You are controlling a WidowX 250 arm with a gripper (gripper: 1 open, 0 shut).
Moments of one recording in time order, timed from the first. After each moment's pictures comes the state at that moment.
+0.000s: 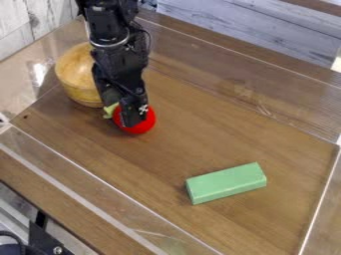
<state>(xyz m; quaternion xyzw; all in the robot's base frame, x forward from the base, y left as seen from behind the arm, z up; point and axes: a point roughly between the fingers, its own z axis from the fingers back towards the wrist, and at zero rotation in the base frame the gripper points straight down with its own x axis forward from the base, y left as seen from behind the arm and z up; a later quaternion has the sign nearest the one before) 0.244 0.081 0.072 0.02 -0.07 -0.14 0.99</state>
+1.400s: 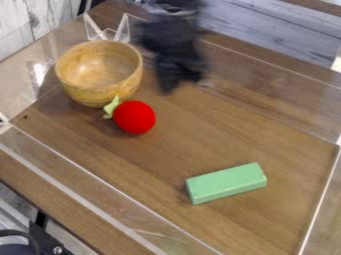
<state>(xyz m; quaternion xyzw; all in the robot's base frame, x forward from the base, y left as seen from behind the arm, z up) 0.282 -0.007 0.108 0.05 -0.06 -0.13 0.99</state>
